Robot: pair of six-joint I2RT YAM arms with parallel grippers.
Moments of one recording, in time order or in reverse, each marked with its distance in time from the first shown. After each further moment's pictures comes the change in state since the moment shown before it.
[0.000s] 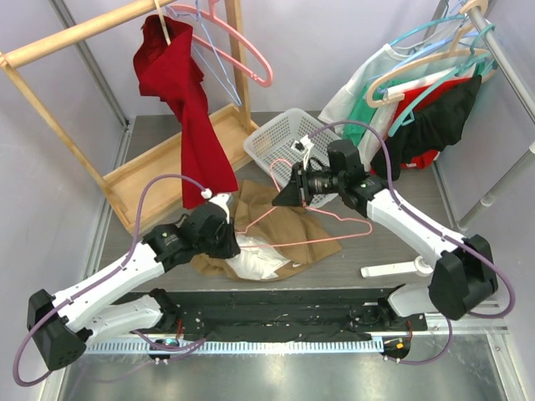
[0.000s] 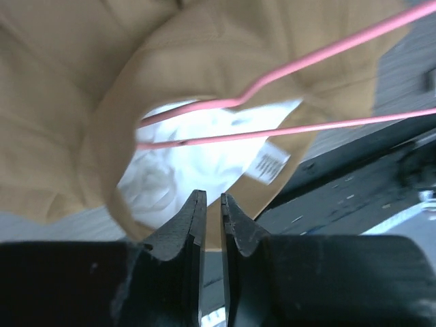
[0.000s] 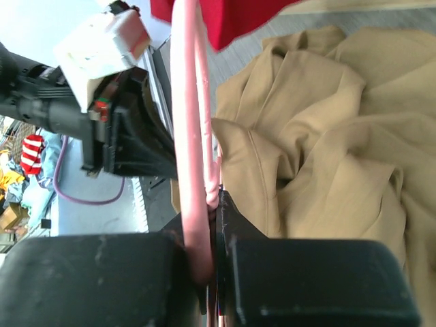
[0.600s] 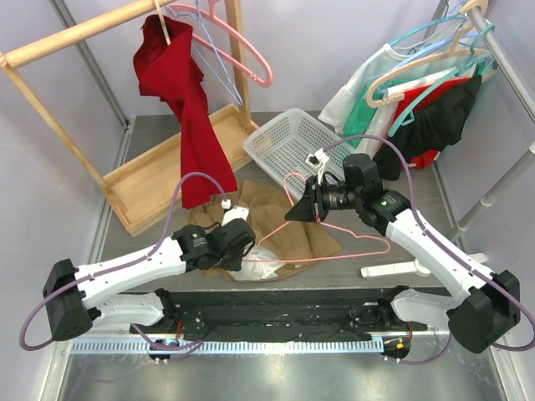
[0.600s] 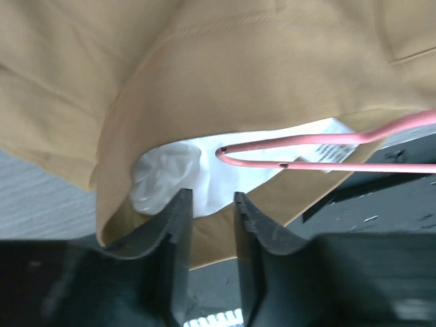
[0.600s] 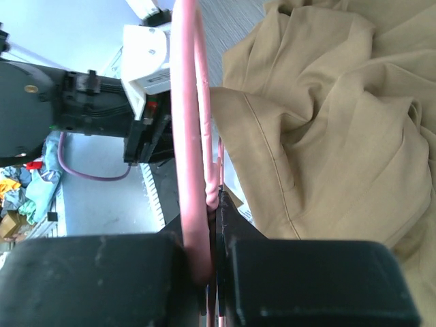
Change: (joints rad) left arm -0.249 0.185 0.073 -0.203 -0.296 -0.066; right arm 0.003 -0.239 -0.112 -0.168 0.059 0.004
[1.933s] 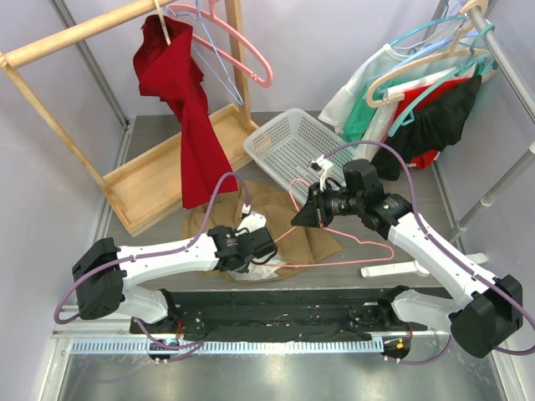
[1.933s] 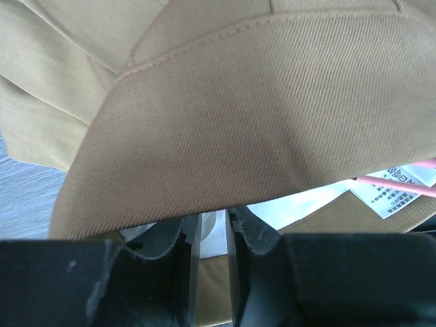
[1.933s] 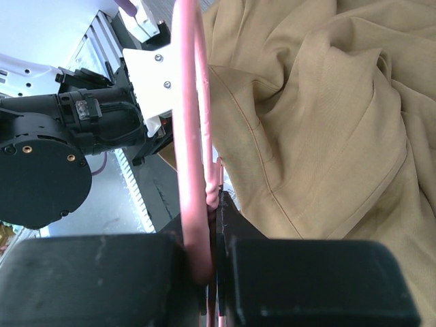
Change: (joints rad) left arm -0.089 0.240 0.056 -0.009 -0.176 0.031; right arm 0.000 -0.037 -0.029 -0.106 0.098 -0.036
